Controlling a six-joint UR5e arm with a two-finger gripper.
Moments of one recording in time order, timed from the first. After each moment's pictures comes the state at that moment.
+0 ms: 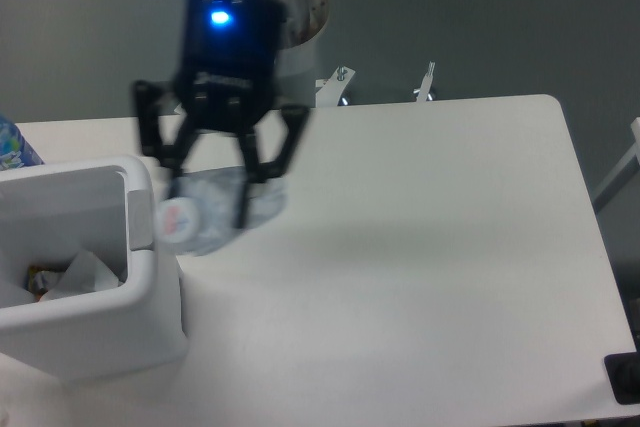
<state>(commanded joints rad) 2.20 -1.74 -1.33 -0.76 1.17 0.32</state>
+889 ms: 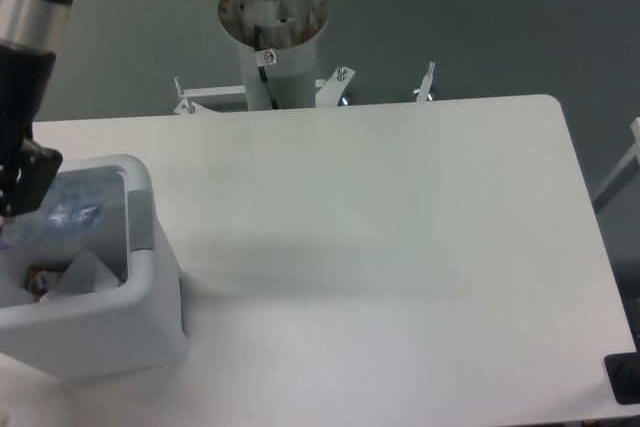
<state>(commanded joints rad) 2.01 -1.83 -1.34 -0.76 1.17 0.31</state>
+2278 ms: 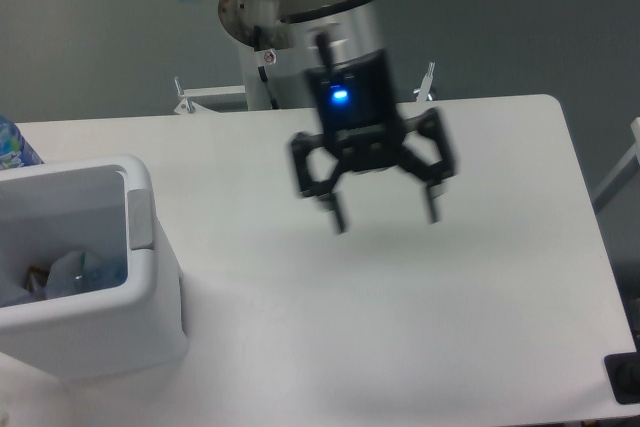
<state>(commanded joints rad) 2.54 -1.67 -1.53 -0.90 1.64 0.94</state>
